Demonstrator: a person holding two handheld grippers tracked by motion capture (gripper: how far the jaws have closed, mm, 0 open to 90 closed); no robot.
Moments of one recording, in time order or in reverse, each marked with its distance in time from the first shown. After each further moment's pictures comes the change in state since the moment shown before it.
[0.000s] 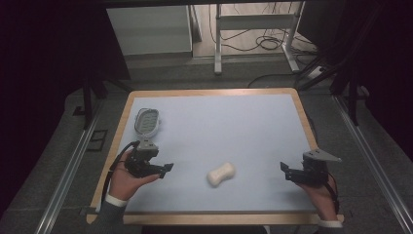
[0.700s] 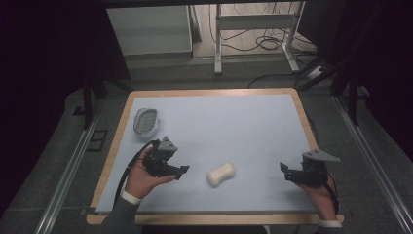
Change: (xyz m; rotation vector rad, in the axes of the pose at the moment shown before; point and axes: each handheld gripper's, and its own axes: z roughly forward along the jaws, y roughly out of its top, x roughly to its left) left arm -0.032 0.027 0.023 0.035 -0.050 0.085; right arm 0.000 -0.001 0.002 0.008 -0.007 -0.009
